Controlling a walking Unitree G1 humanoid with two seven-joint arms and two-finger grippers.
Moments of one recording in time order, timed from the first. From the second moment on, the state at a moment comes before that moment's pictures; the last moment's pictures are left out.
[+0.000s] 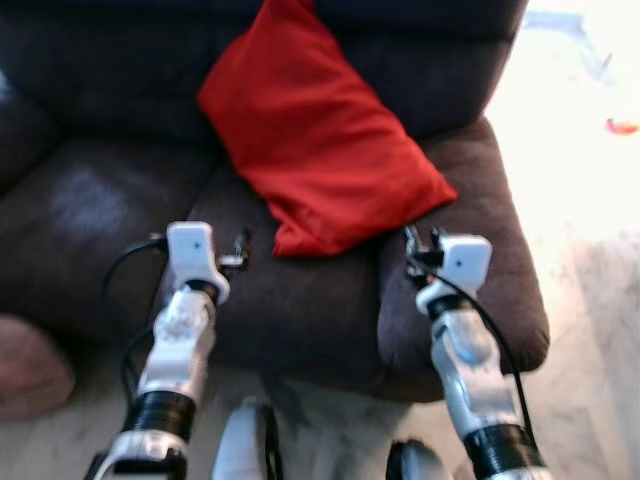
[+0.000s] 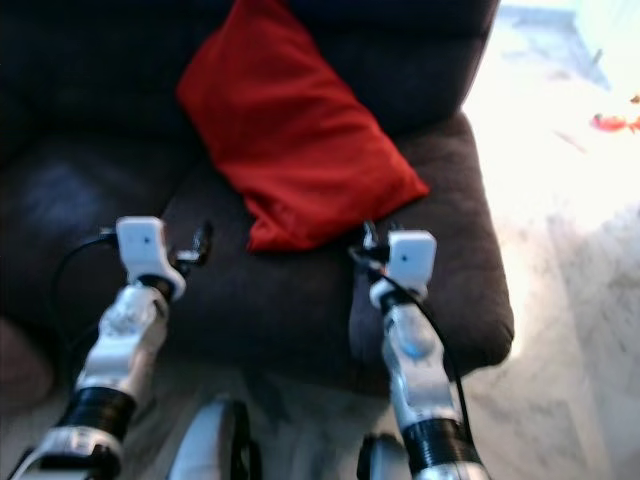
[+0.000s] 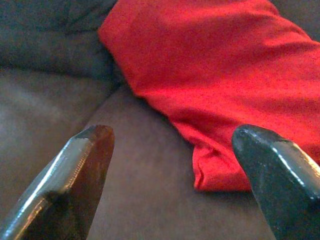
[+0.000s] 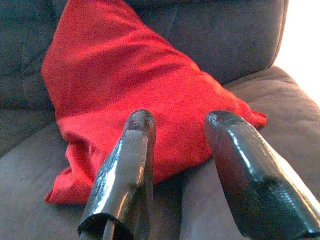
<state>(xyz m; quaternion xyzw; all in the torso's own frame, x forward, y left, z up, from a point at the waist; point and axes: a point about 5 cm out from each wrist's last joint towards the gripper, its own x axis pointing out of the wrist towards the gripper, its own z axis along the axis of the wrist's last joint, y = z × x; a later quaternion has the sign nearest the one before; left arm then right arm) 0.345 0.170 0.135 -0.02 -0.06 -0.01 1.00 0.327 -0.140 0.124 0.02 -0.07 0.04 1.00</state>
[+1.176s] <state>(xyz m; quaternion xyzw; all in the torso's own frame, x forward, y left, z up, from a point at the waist) 0.362 0.160 0.125 -0.12 0.00 -0.01 0.99 0.324 -0.146 0.128 0.01 -0.07 0.03 1.00</state>
